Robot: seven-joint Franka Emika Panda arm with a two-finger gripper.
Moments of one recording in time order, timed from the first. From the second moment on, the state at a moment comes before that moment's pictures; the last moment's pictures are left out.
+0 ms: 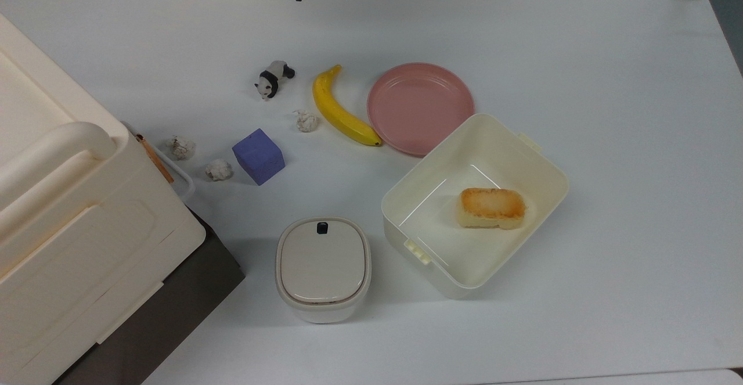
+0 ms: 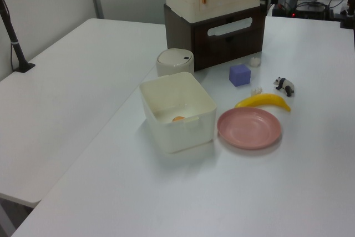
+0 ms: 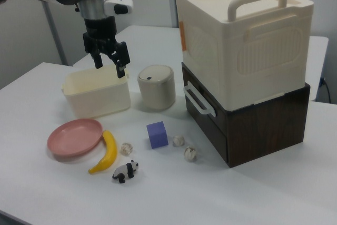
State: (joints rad) arm -0.06 0.02 -0.04 -1.59 0.05 1.60 0.06
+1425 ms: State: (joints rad) arm -0.07 -0.01 -0.04 -1.58 0.05 1.59 0.07
